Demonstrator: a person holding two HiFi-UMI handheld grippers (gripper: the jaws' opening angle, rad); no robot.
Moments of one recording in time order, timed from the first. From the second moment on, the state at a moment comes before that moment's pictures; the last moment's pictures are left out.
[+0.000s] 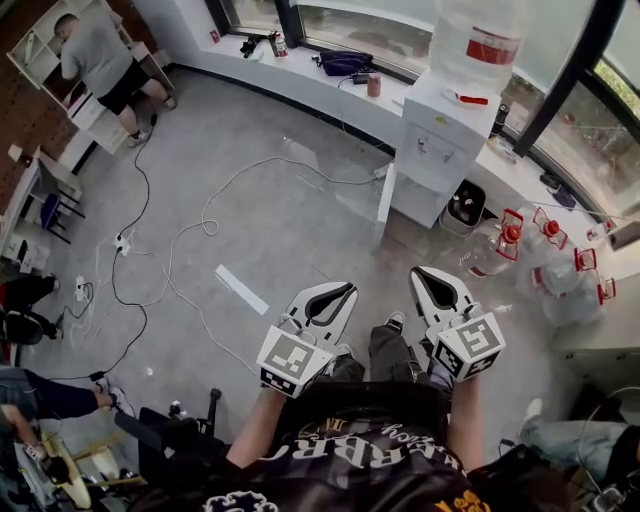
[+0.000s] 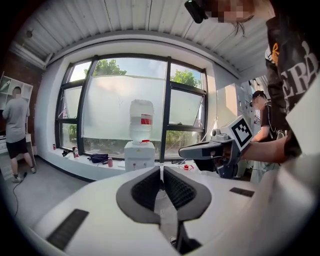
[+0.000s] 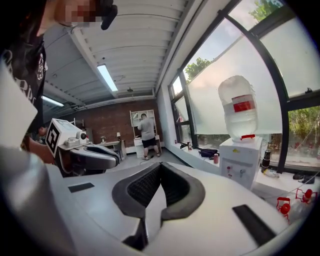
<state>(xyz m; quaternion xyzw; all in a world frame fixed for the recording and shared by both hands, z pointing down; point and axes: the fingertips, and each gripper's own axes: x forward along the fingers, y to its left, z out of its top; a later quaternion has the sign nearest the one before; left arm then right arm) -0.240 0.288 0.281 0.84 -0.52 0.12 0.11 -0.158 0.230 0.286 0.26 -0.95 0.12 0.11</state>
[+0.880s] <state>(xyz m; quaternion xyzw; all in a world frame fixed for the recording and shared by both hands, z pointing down) -0.209 0.326 0.268 0.87 -0.47 0.11 0.07 -0.120 0.255 0.261 0.31 -0.94 0.06 0.13</state>
